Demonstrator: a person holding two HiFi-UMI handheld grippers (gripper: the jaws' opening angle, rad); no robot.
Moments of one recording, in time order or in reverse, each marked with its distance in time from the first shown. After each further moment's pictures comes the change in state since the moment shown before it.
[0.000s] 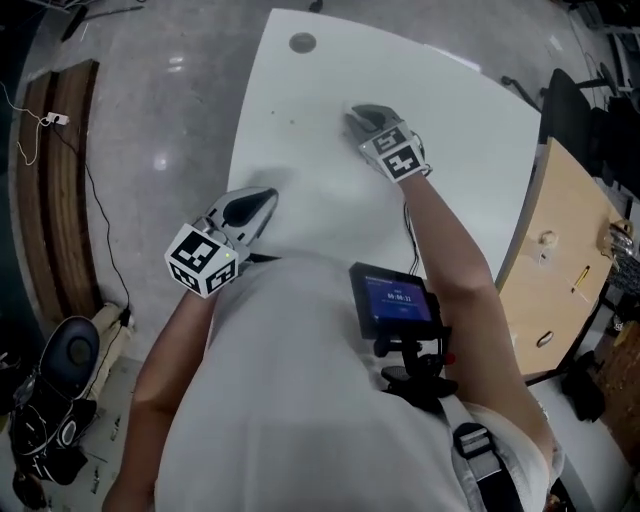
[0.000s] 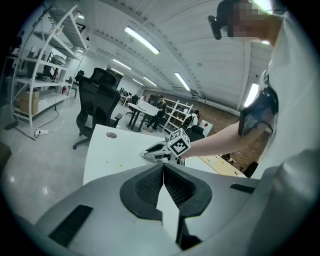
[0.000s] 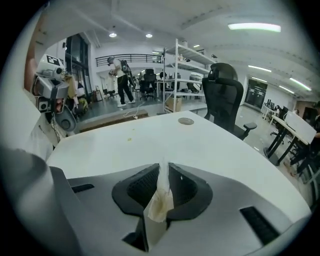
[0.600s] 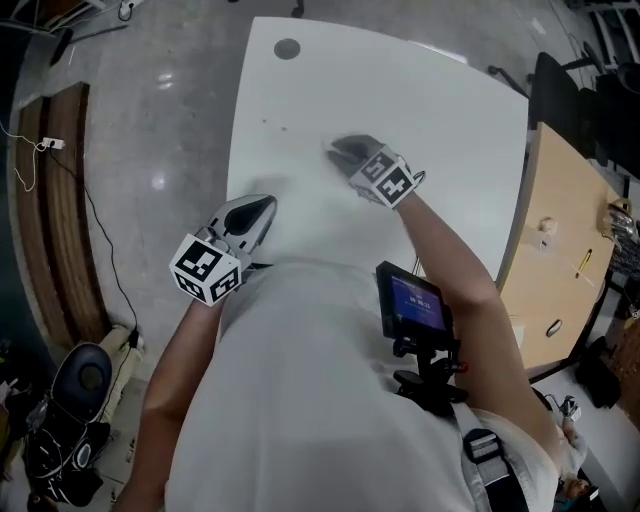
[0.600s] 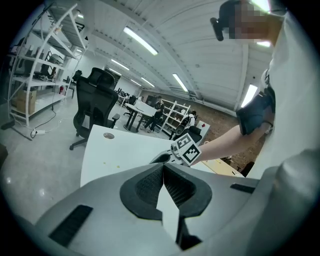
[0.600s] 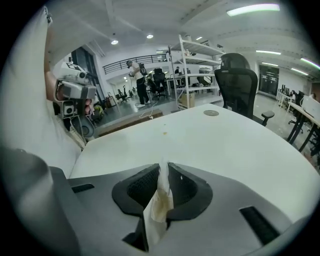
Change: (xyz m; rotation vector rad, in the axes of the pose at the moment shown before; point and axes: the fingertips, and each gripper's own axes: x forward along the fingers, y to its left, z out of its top) left arm 0.002 -0.002 -0.005 -0.008 -0.005 -0.025; right arm -0.018 0.078 -0.016 0.037 0.030 0.200
